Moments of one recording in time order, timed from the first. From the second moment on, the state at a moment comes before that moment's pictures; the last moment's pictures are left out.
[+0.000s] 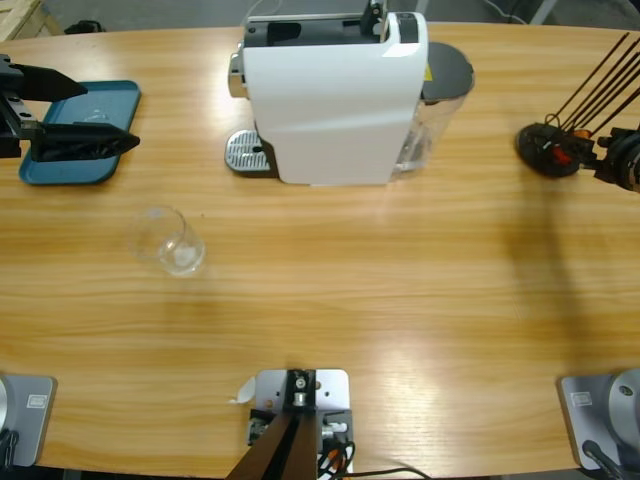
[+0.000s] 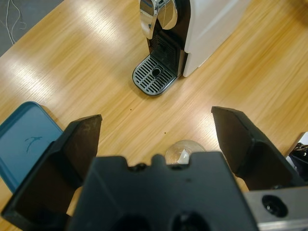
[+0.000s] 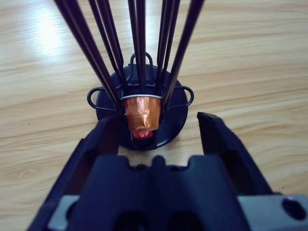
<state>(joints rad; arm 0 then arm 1) -0.66 1.26 -0.94 0.40 -0.04 0.11 0.17 1.58 -0.30 -0.54 -0.32 0.18</state>
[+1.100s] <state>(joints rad) -0.66 1.26 -0.94 0.40 -0.04 0.11 0.17 1.58 -0.30 -0.57 -0.30 0.13</state>
